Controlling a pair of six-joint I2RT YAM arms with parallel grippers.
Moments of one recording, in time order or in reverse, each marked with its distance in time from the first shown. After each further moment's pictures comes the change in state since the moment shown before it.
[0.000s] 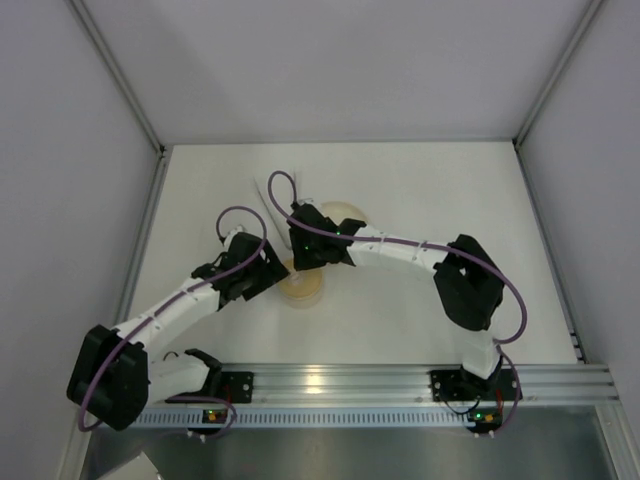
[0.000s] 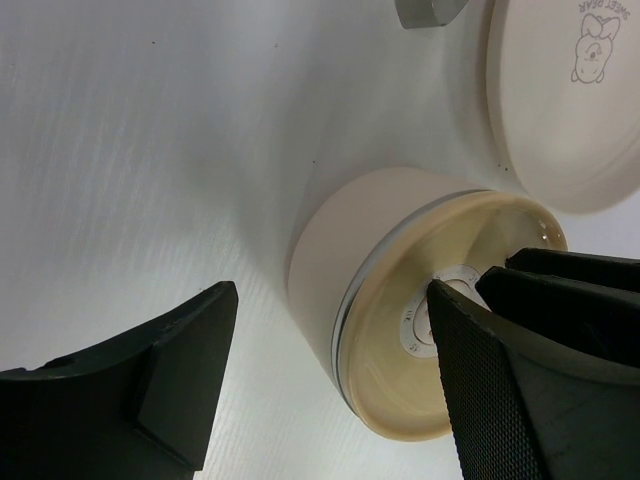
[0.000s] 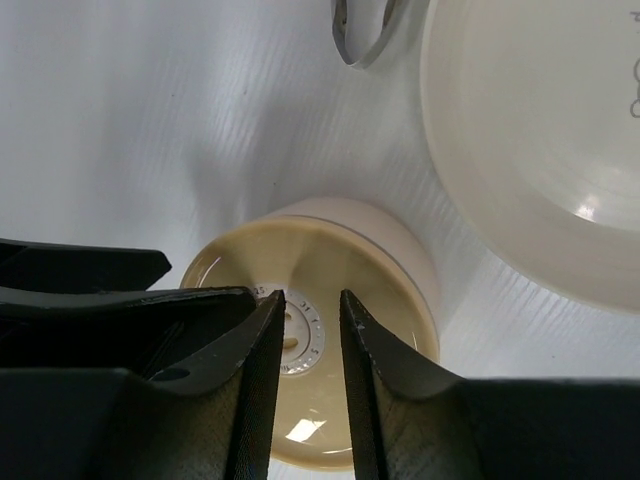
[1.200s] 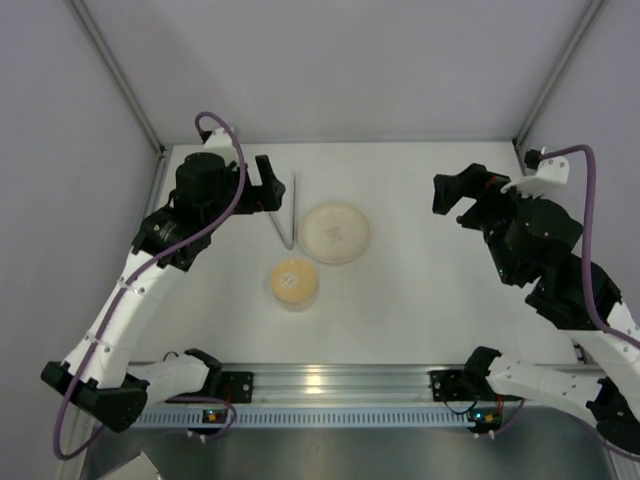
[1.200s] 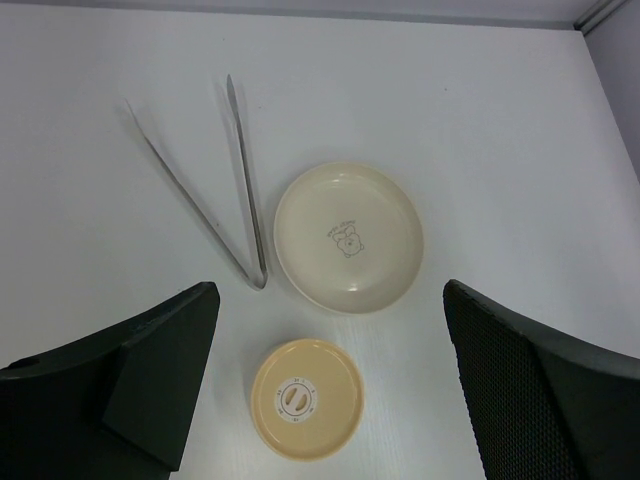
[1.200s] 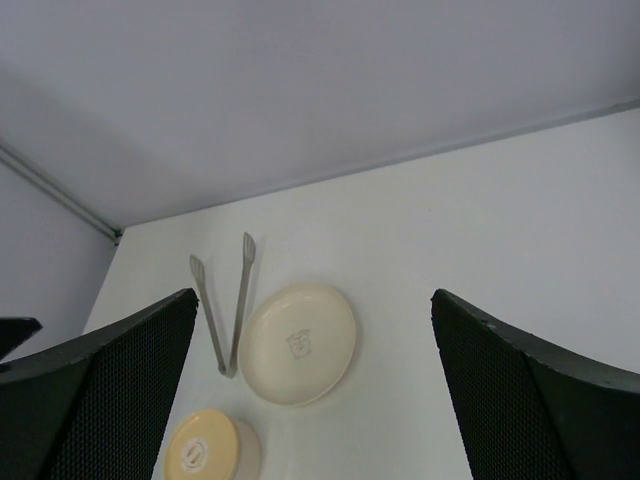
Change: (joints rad) left arm 0.000 -0.014 0.805 -0.289 -0.023 0.565; right arm -0.106 -1.077 -0.101 -0.137 0.655 -0.206
